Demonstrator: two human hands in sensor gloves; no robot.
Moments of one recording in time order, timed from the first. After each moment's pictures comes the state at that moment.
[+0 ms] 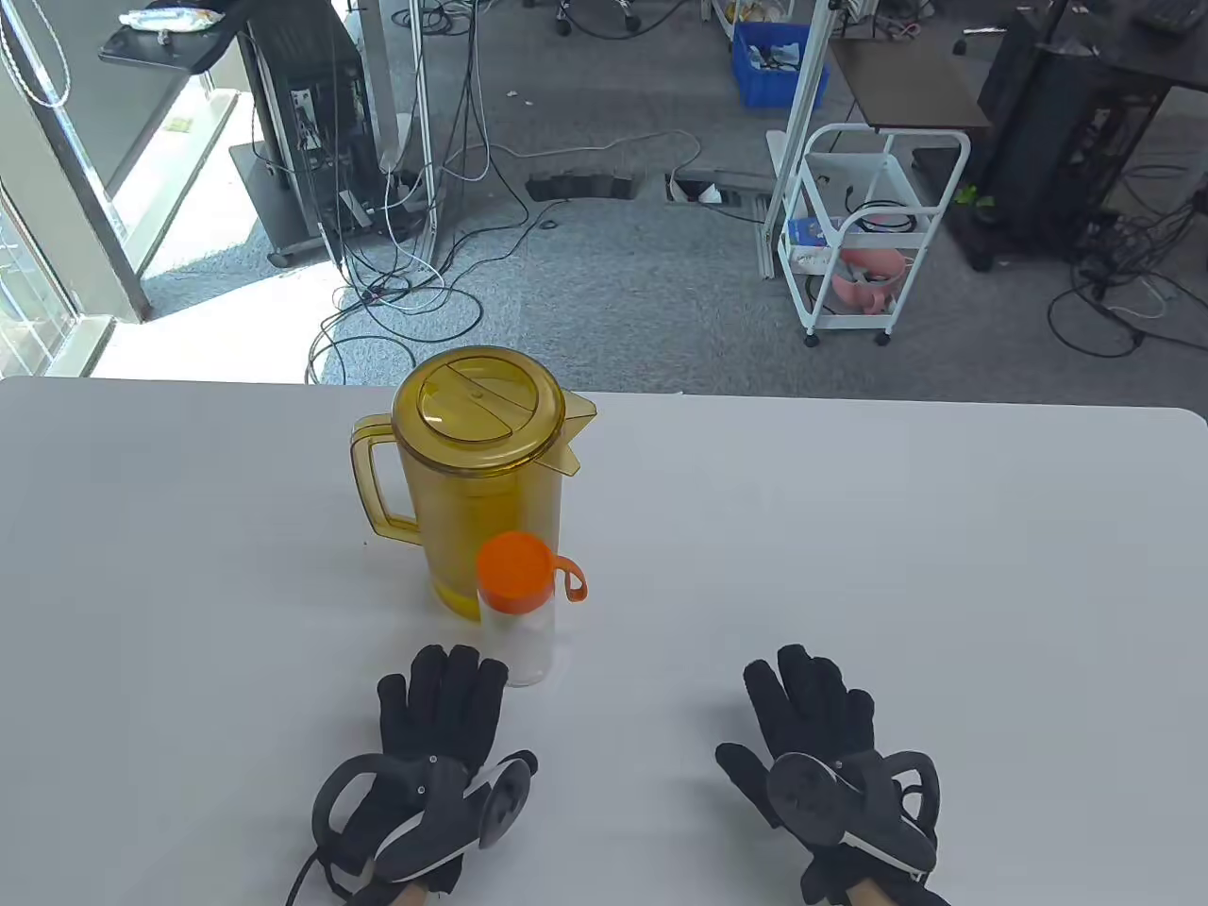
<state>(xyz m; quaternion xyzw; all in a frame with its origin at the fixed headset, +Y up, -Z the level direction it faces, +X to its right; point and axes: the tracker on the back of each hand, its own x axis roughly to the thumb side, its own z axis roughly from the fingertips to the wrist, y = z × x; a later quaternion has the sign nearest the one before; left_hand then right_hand) -0.136 -0.710 -0.230 0.02 -0.10 -0.14 0.99 0.187 -0.704 -0.245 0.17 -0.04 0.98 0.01</state>
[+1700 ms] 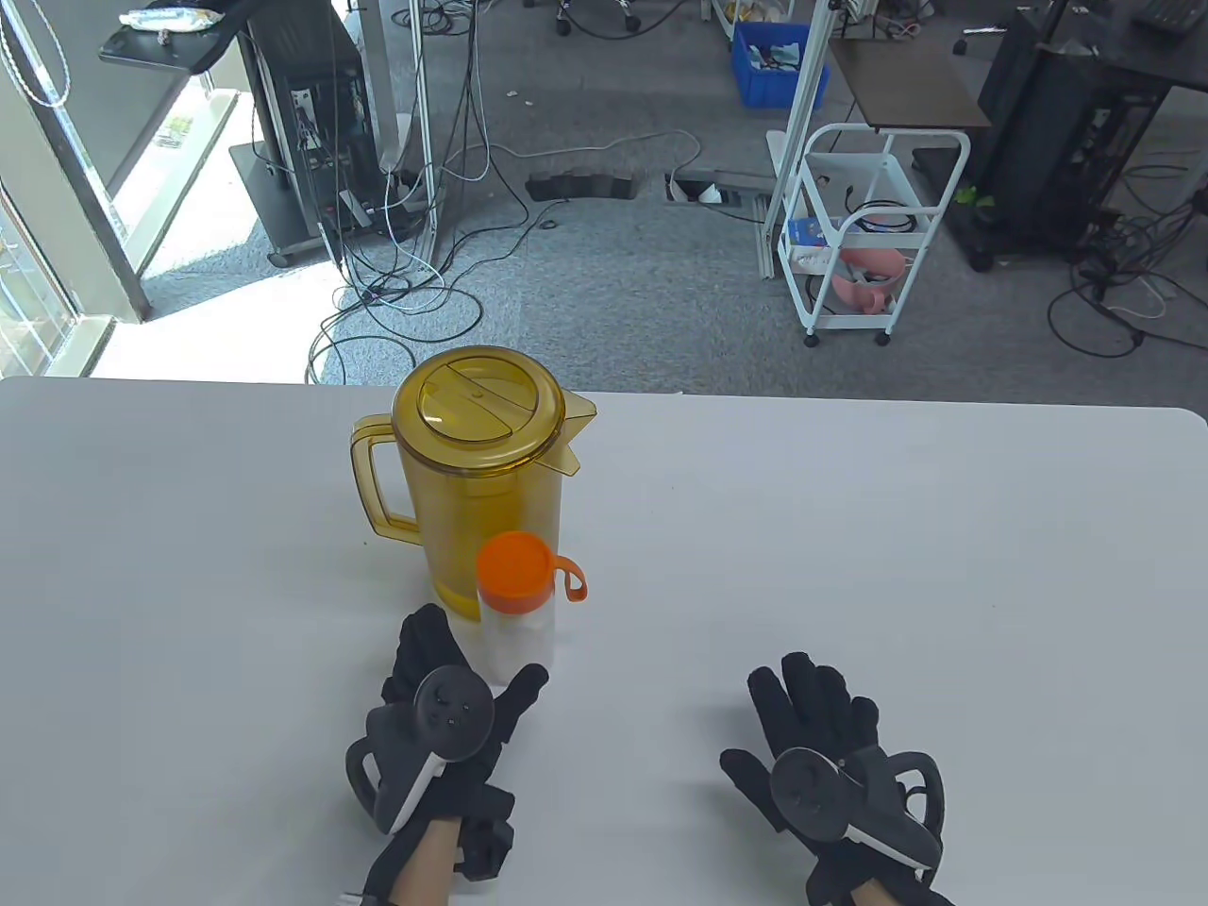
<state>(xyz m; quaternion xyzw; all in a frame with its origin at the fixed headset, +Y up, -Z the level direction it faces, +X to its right) -0.144 -0.701 -0.275 0.04 0.08 0.25 0.97 0.188 -0.702 -0.244 0.17 0.00 0.99 0.01</state>
